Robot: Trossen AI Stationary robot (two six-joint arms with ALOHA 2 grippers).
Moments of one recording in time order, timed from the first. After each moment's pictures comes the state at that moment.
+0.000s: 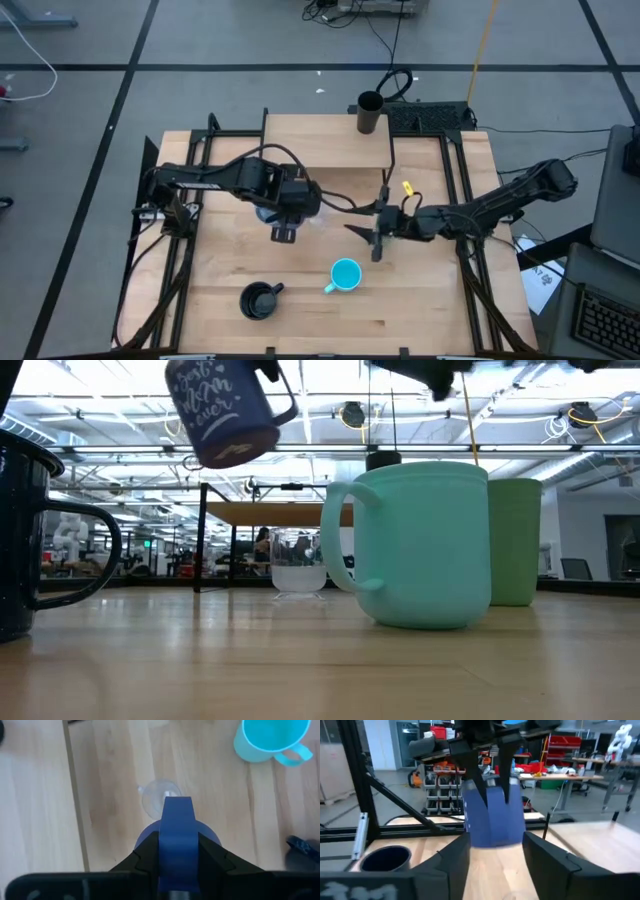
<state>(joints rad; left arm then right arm) -0.12 1.85 2.11 -1.49 -0.21 0.08 0.31 1.27 0.64 0.62 0.47 -0.01</state>
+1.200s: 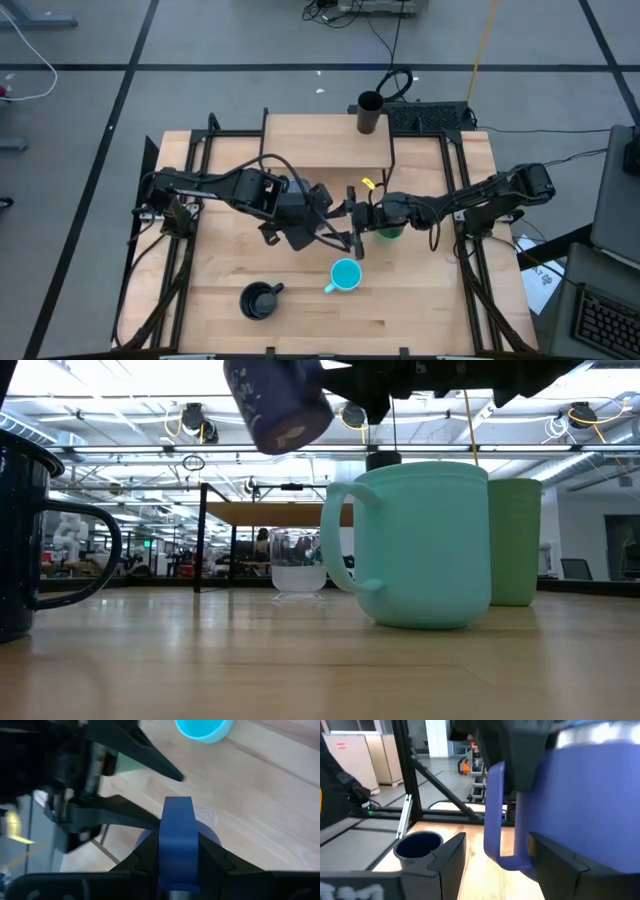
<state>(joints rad) -0.19 1.85 2.11 -1.35 -0.21 0.96 0.12 1.49 0.76 0.66 -0.01 0.02</state>
